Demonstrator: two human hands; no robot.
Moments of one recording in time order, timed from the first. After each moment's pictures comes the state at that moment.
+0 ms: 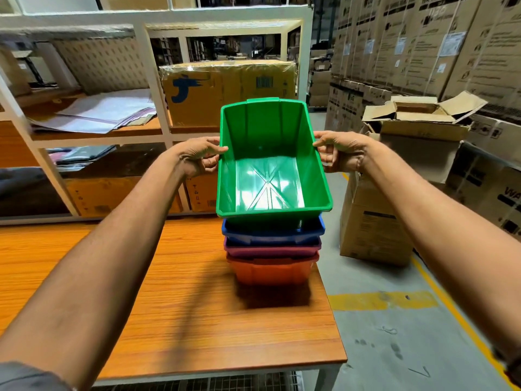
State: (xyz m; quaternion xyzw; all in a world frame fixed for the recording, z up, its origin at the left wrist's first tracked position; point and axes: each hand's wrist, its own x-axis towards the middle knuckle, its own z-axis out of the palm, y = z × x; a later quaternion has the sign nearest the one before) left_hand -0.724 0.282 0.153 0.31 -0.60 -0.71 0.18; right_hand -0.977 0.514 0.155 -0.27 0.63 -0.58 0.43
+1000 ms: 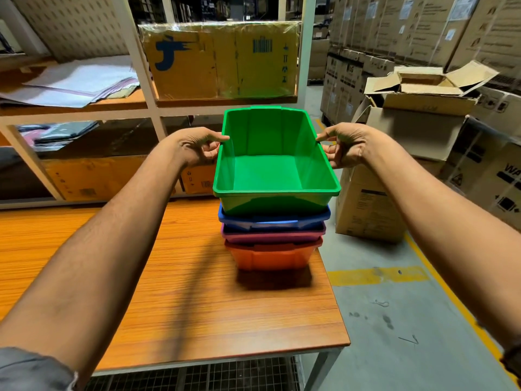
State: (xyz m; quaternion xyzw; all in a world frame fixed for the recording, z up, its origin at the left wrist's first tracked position) left_hand -0.750 0.260 0.117 0.35 -0.50 -0.78 0.15; right_hand -0.994 0.490 0.116 -0.07 0.61 -0.62 0.50
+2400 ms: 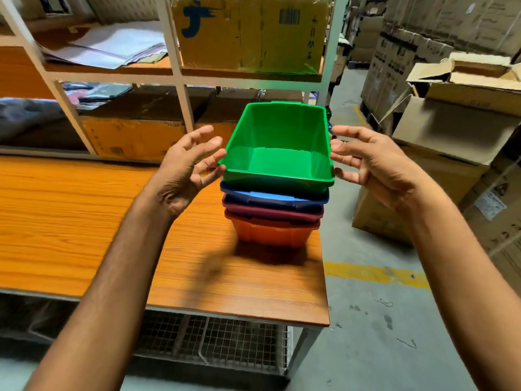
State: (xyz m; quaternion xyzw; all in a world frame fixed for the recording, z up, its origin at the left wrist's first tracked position) left_hand -0.647 0.421 0.088 0.30 -0.48 -0.72 0.39; right_hand -0.900 0.600 0.112 -0.30 0.61 -0.63 0.37
